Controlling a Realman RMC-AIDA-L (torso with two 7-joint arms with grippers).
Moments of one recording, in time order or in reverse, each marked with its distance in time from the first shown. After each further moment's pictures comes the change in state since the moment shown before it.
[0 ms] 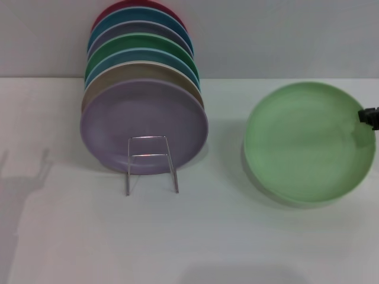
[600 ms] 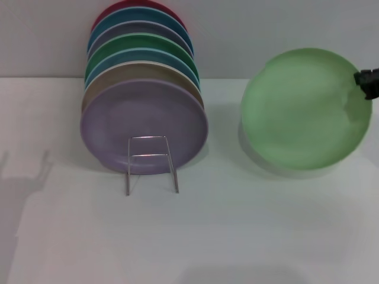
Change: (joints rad) left arm 0.005 0.002 0.007 0.000 0.004 0.010 -0.008; right arm -0.024 0.000 -0.135 0.062 -0.027 -0.209 -0.039
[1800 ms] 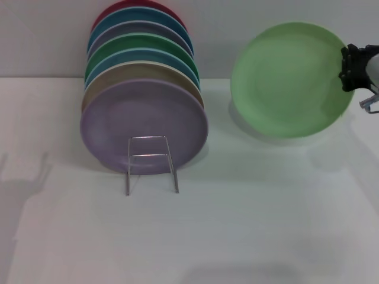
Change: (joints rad) left arm 0.011 0.000 0.004 -0.001 0.001 0.009 -0.003; right arm -0.218 0.008 -0.449 -0.120 -0.064 -0.850 0.007
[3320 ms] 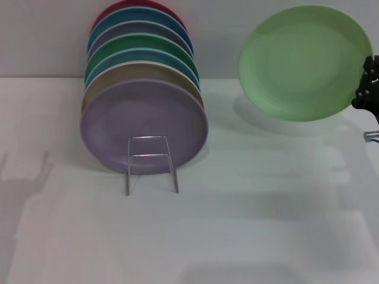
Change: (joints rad) left arm -0.007 -0.002 0.002 0.012 0.002 -0.018 0.002; right arm 0.076 -0.004 -0.304 -0.705 0.050 -1.112 0.483
